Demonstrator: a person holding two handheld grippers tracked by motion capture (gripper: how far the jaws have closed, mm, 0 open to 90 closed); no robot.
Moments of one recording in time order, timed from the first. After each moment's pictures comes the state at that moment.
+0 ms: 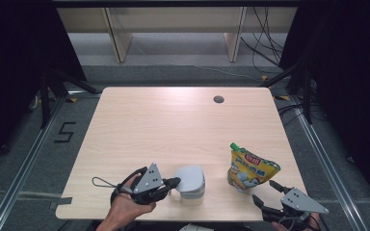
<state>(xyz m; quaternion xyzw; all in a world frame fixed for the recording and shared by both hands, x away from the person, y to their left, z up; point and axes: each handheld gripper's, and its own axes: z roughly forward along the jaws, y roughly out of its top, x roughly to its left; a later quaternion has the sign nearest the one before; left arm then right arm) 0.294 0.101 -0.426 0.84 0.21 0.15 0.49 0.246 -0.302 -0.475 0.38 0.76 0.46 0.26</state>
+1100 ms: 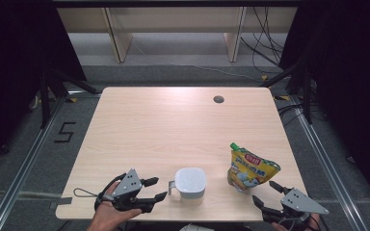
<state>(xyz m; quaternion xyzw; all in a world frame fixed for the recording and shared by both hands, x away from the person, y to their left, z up) 0.280 0.150 -0.453 0.81 0.29 0.11 0.50 0.245 -0.302 -0.475 0.37 0.76 0.45 0.26</state>
